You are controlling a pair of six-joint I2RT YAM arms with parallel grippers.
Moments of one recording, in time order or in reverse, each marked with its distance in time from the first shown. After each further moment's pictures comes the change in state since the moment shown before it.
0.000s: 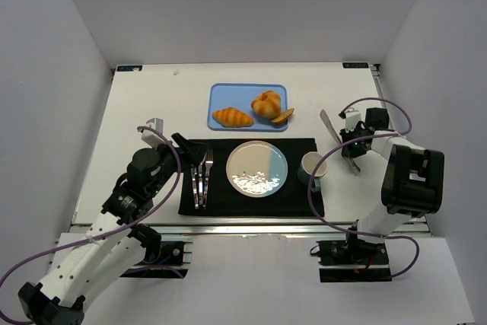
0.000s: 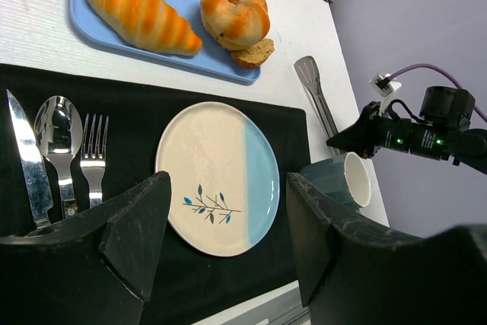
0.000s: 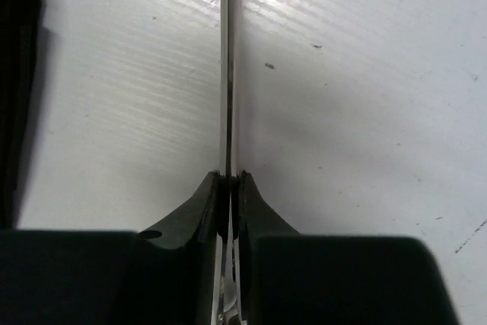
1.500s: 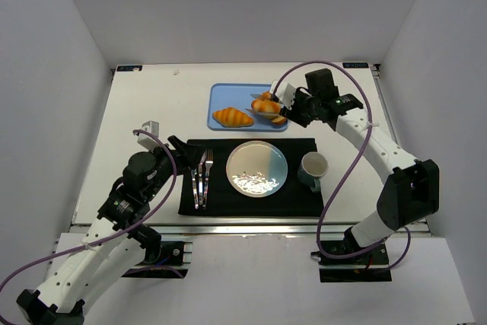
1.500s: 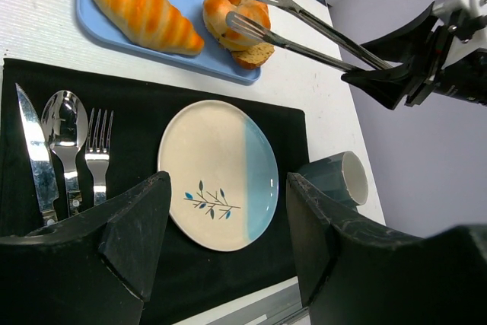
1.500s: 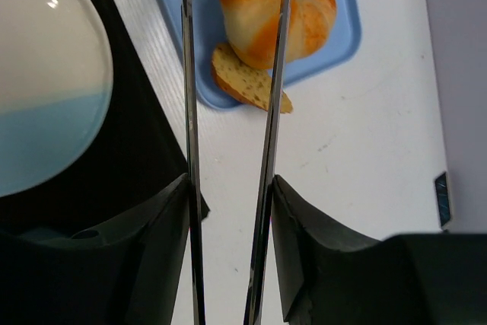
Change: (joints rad) left arm 0.000 -0.055 0.000 -0.051 -0.012 -0.010; right arm 0.575 -0.099 0.470 -0.280 0.041 -0.355
